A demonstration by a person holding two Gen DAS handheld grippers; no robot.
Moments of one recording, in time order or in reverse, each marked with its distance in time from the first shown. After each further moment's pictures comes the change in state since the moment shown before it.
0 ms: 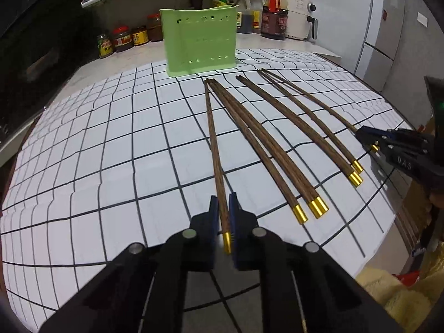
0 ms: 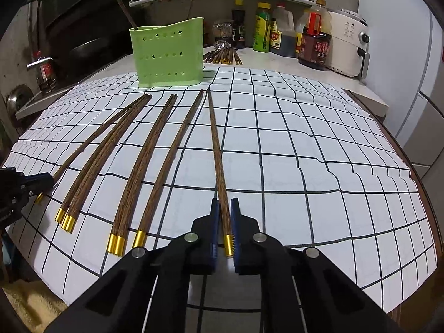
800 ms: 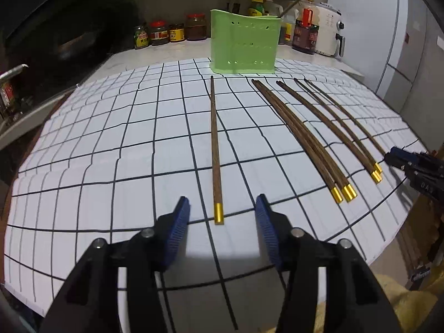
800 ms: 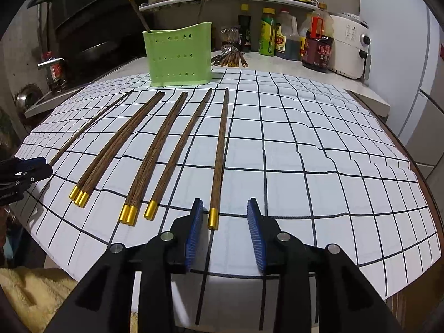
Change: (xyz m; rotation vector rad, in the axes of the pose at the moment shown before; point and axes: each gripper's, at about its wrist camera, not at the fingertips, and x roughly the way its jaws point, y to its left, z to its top) left arm -0.020 0.034 -0.030 -0.109 -0.039 0.082; right arm -0.020 -0.001 -0.022 -0.021 -0.039 0.036
